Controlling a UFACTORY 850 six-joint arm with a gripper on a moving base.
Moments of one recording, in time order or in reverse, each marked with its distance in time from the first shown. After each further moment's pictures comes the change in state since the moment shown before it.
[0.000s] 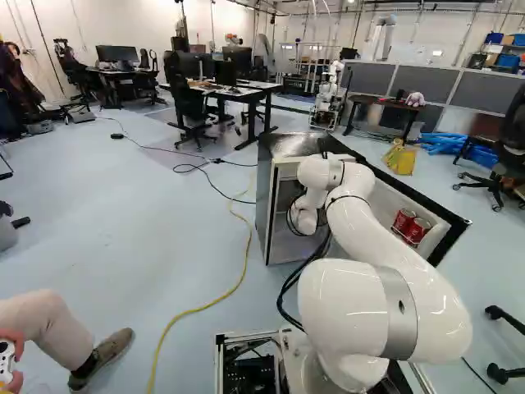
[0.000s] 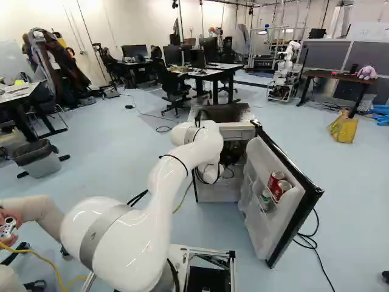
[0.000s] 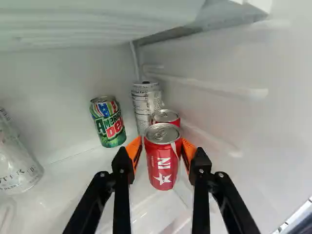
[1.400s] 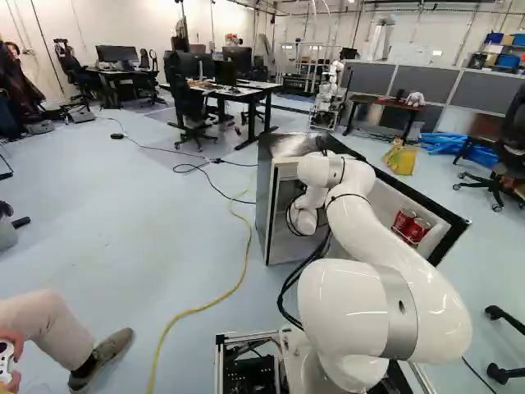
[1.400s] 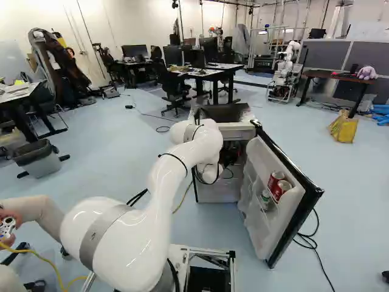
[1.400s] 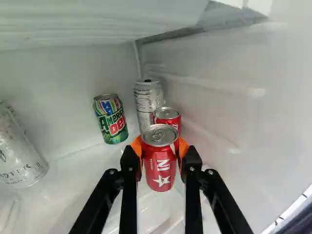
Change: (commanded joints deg) arm 0.3 2.8 5.0 0.0 0.0 0.0
